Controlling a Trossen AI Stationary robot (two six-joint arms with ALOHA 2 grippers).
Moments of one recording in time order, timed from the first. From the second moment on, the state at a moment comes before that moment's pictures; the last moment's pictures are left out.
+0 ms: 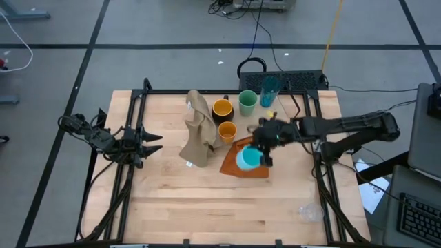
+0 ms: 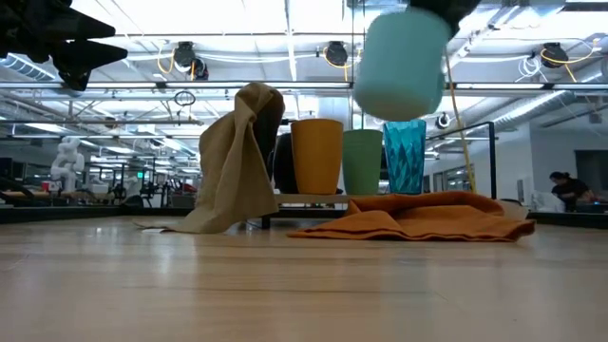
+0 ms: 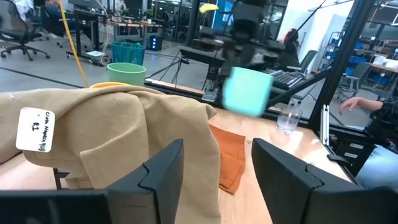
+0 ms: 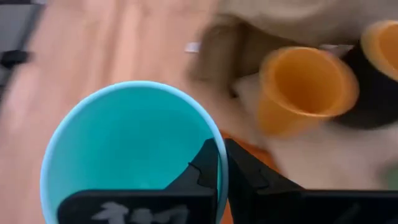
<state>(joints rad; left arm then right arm) -0.53 0.03 0.26 -0.29 -0.65 -0.23 0.03 1.25 1.03 -0.55 0.02 0.07</state>
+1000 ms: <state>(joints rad) -0.53 0.03 0.26 -0.29 -0.65 -0.24 -0.43 1.40 1.04 -0.57 -0.11 -0.19</state>
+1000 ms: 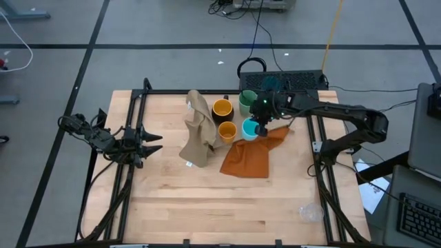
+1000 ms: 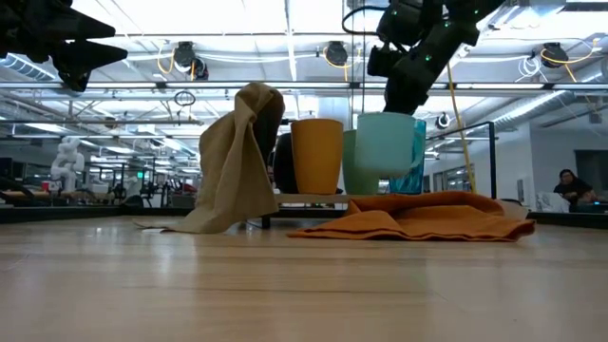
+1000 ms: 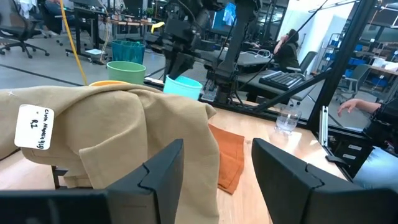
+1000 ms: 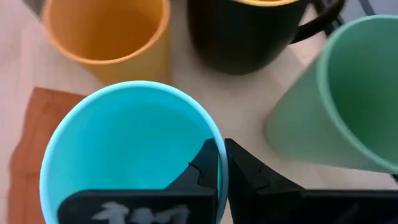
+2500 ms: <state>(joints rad) -0.53 0.03 0.26 -0.30 -0.65 -0.24 -0.50 1.49 1.04 -0.48 -0.18 -0.22</state>
